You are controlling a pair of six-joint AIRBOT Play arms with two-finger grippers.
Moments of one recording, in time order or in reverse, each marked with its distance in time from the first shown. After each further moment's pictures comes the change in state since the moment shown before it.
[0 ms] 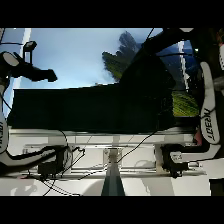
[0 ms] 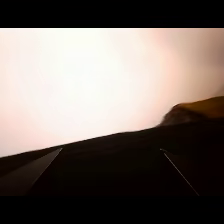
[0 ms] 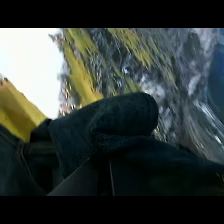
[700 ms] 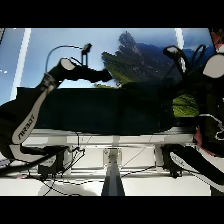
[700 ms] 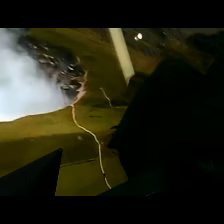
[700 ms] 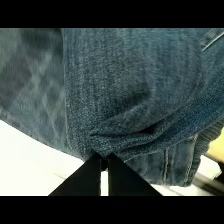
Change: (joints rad) left arm -0.542 -0.200 0.000 -0.577 0.251 0.101; right arm 0.000 0.537 -0.609 -0.021 0.265 0.072
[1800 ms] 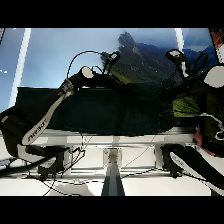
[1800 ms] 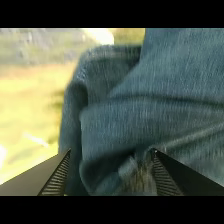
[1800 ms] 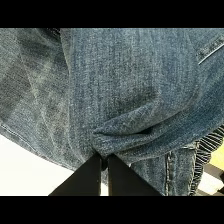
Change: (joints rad) left arm -0.183 -0.050 0.029 -0.142 0.124 0.428; right arm 0.000 0.052 -0.062 0.005 -0.091 0.006
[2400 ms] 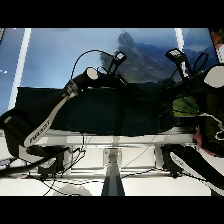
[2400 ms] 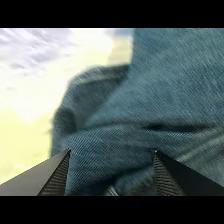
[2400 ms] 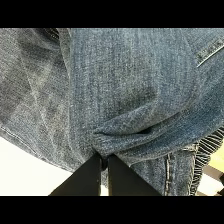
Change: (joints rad) left arm -0.055 -0.006 0.025 0.023 0.019 0.080; right arm 0.000 0.000 0.000 0.001 -0.008 0.000
